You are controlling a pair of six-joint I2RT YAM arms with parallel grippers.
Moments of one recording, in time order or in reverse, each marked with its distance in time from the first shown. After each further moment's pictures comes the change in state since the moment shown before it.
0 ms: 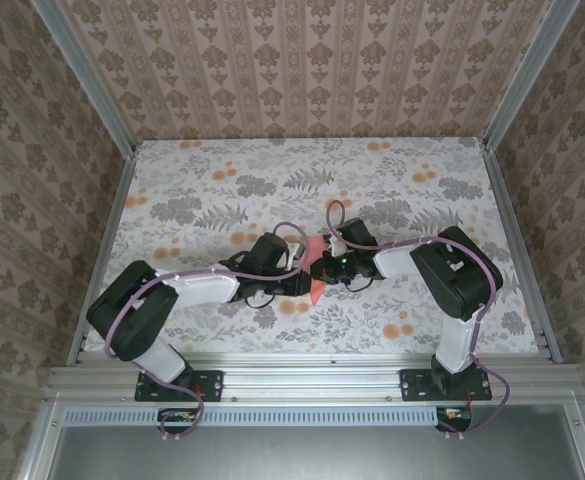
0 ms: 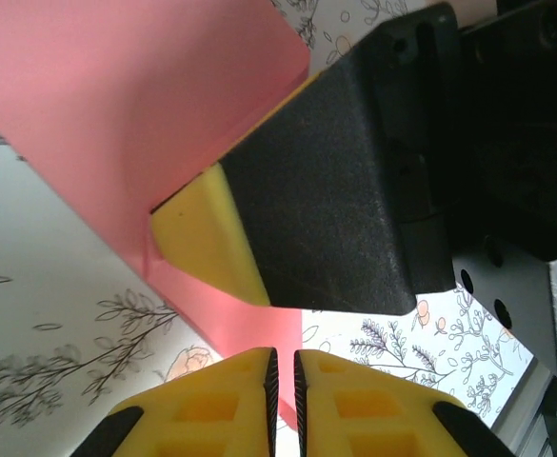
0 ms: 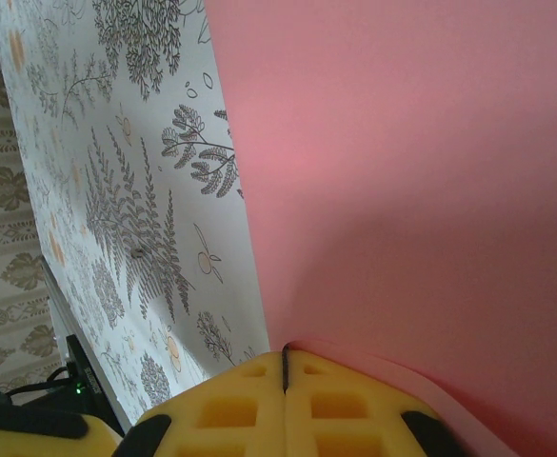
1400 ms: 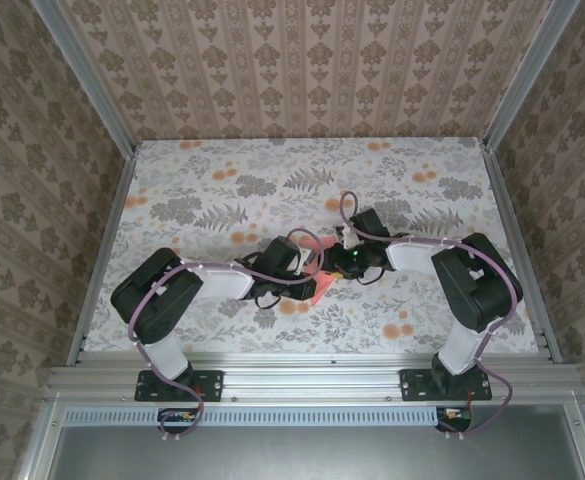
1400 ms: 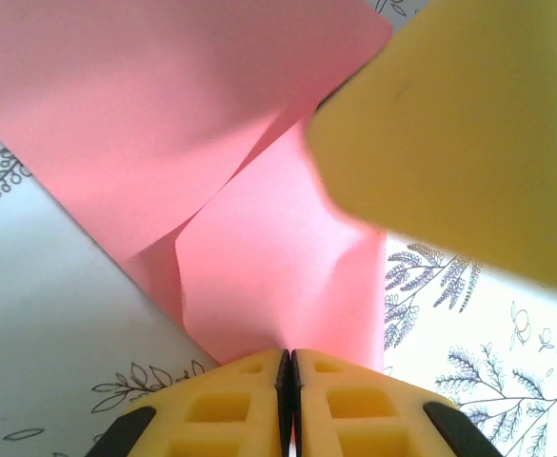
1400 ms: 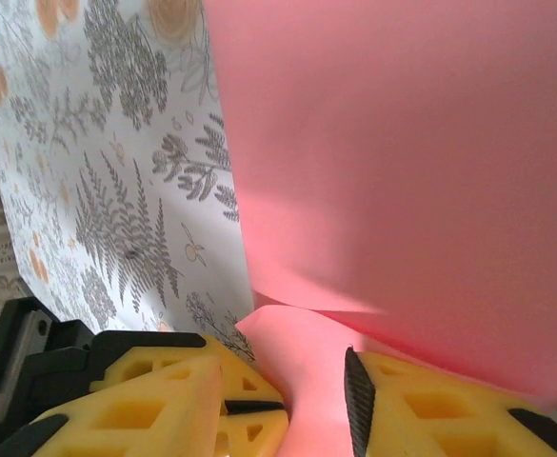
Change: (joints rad) left arm -0.031 0.143 0.058 -0.002 -0.061 0.140; right arm -0.089 -0.132 0.033 -0.239 0.055 -0.088
